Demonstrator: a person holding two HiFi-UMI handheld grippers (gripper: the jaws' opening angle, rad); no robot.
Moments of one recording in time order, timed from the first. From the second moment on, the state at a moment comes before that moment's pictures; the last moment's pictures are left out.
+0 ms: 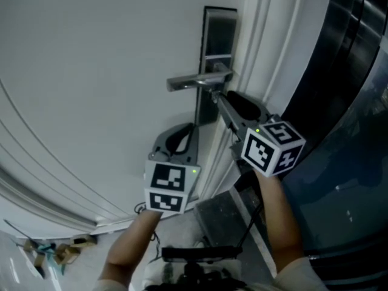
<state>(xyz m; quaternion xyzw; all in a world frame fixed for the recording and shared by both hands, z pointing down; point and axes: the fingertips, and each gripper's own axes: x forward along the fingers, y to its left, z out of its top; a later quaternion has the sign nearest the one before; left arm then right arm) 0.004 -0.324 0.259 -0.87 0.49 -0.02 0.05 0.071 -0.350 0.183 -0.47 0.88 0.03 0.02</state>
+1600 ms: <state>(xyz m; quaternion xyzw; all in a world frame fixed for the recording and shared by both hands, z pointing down) -0.006 -0.331 0.270 -0.87 0.49 -0.02 0.03 0.041 -0.368 0.216 -0.44 0.64 0.49 -0.40</state>
